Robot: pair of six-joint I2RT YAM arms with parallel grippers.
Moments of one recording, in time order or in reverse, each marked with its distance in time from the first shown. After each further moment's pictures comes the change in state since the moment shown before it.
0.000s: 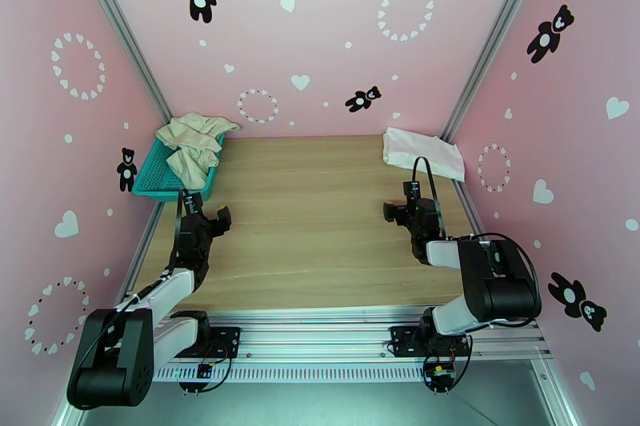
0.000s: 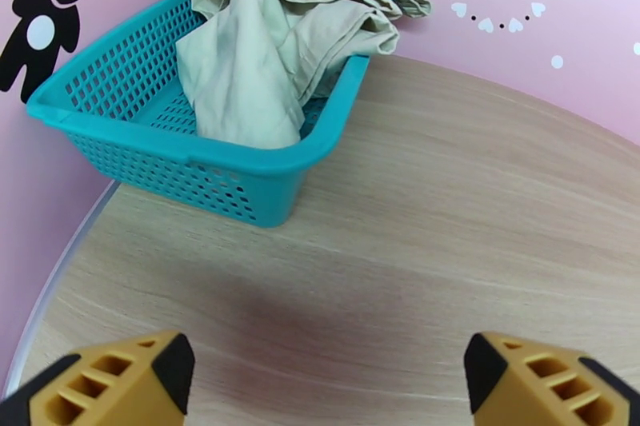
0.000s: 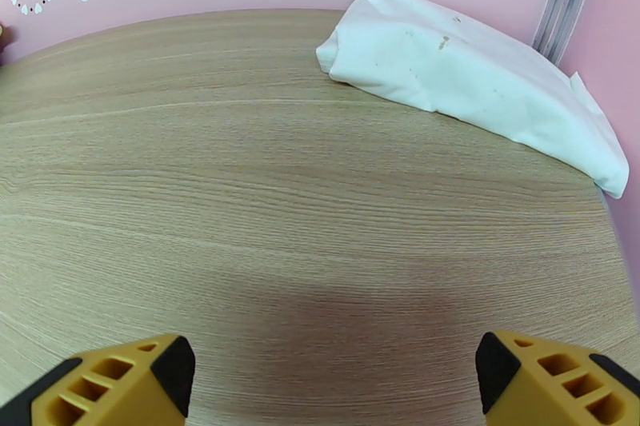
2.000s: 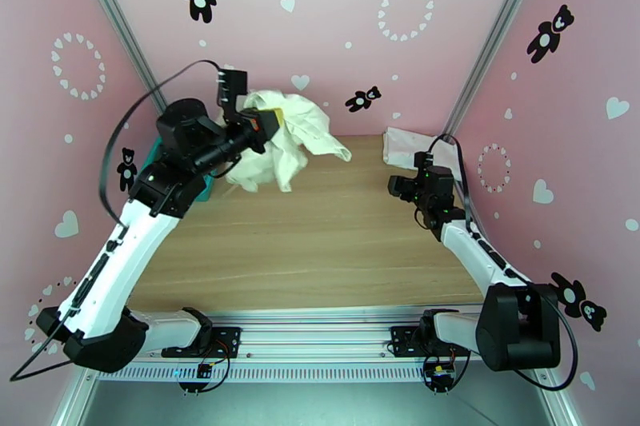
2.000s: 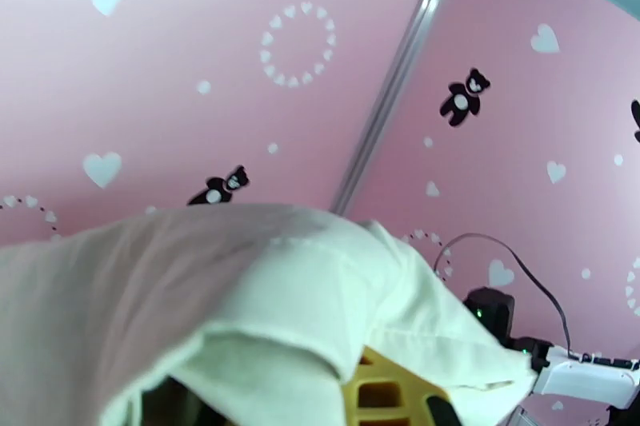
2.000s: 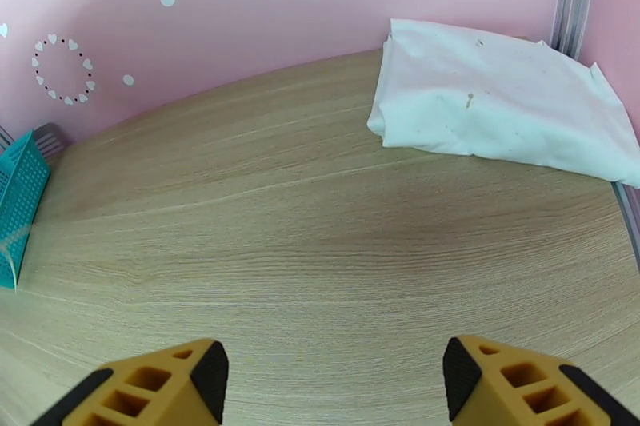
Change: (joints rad) left arm -0.594 0.251 1.316 -0.784 0.462 -0.181; right arm 0.009 -0.264 0.410 -0.756 -0.103 0.274
